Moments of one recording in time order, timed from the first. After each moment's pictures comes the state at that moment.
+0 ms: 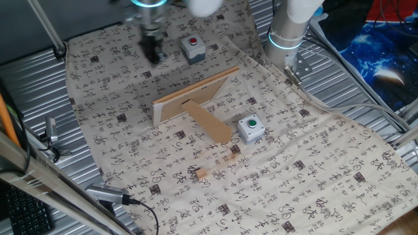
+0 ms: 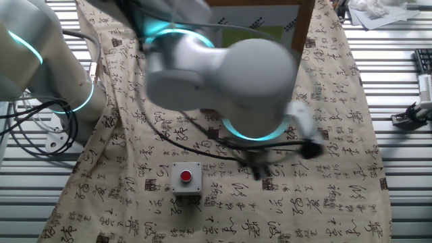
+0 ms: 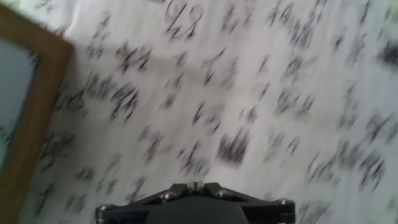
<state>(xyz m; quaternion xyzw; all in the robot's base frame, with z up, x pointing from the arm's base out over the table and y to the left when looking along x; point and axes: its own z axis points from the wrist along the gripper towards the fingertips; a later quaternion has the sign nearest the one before) 0.496 -0.167 0.073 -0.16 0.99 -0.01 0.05</state>
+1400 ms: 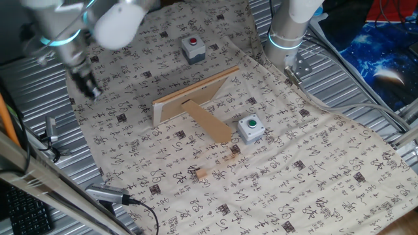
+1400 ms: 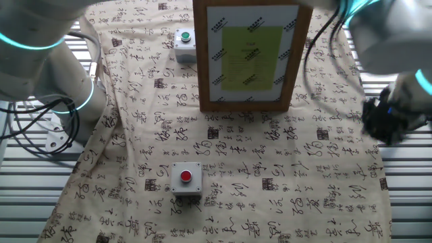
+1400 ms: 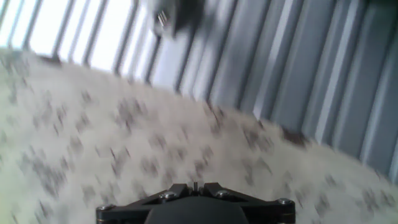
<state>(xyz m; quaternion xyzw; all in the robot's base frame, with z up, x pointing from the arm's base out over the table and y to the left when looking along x) 0.740 -0.069 0.091 -0.16 0.99 0.02 0.02</state>
